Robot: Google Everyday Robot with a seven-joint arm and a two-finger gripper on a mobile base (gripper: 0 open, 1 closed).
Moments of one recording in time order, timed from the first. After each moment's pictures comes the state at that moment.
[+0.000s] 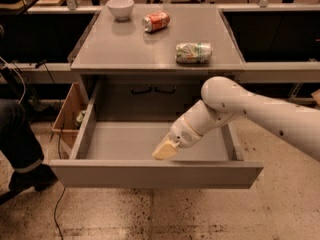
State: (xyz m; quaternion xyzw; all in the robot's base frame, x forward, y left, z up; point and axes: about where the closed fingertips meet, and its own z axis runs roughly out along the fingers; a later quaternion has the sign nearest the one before) arm 0.509 -0.002 0.674 -0.52 0.77 0.34 0.13
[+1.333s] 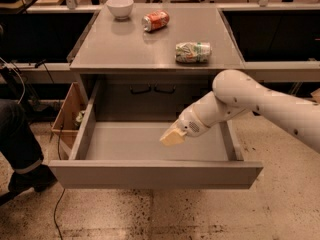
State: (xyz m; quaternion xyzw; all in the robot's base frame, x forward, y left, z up) arm 0.548 -0.024 0.693 -0.50 0.79 0.30 0.20
